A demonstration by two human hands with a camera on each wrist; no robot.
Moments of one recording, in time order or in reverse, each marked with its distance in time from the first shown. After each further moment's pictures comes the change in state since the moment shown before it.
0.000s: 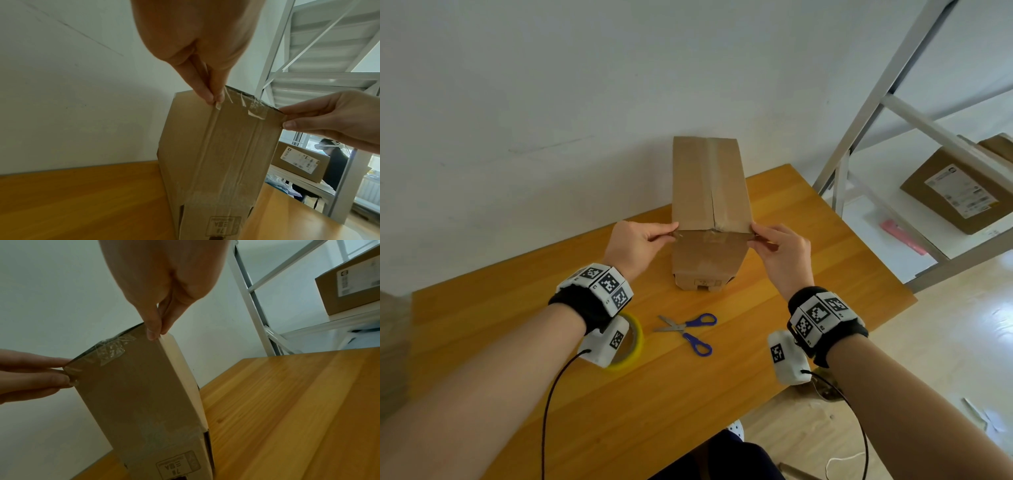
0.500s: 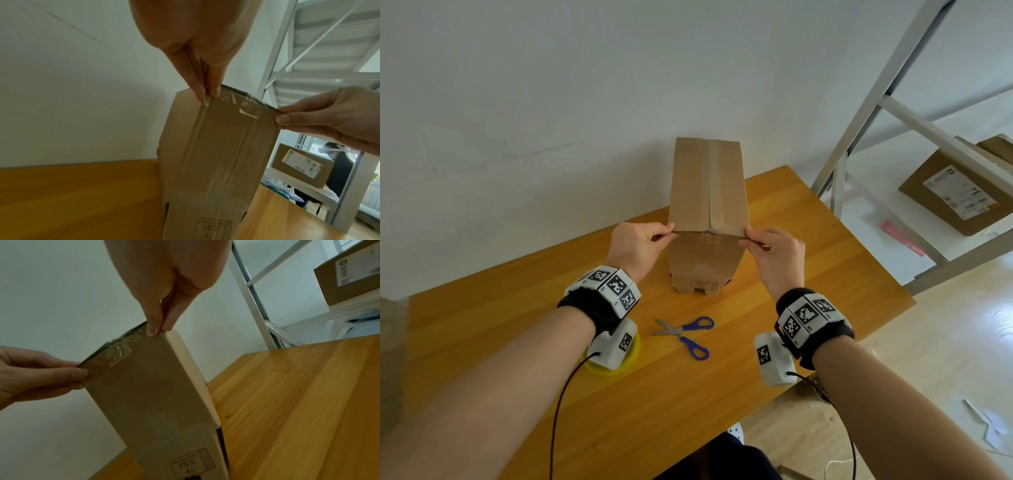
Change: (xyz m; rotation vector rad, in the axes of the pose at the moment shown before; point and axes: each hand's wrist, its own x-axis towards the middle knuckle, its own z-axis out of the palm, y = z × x) left_hand 0.005 0.010 0.009 0.115 0.054 0.043; right_hand 0.003 -0.001 0.008 0.055 0.101 0.038
